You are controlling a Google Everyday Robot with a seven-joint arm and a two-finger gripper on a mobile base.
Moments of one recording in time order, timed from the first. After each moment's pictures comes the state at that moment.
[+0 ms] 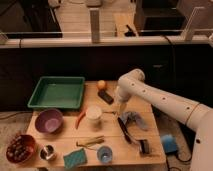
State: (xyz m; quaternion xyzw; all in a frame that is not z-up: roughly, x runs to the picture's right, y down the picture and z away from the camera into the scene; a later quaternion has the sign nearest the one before) arm 0.070 0.071 0.851 -0.22 -0.13 -0.09 0.96
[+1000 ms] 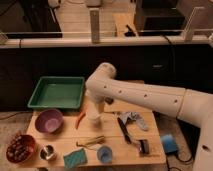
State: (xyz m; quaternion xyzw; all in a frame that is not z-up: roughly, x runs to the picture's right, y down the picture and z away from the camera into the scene) arm -0.082 0.063 0.750 -0.16 -0.16 -0.29 0.93
